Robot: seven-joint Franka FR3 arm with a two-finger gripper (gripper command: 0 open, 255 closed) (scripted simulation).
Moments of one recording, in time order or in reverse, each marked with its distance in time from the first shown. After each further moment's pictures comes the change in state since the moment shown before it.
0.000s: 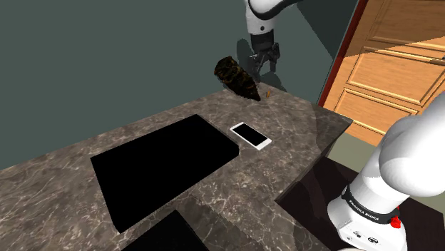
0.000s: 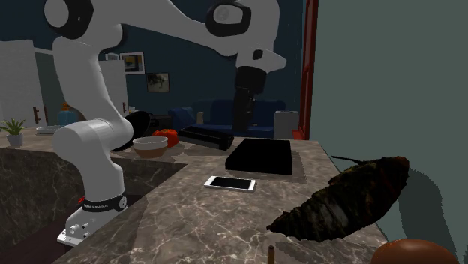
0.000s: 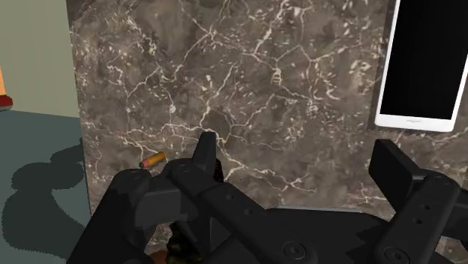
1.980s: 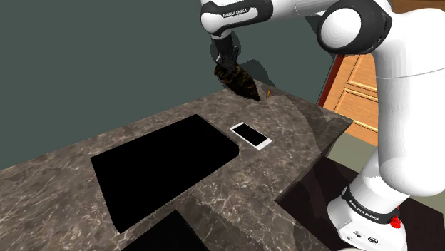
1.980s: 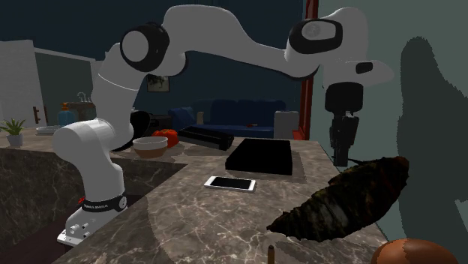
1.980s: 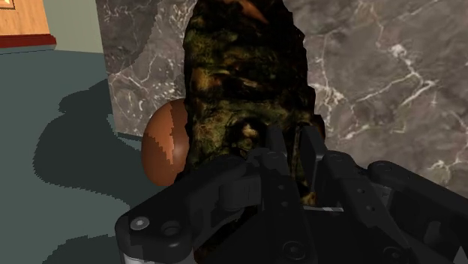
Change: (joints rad) arm -0.009 0.685 -0.024 0.766 -0.122 0.013 -0.006
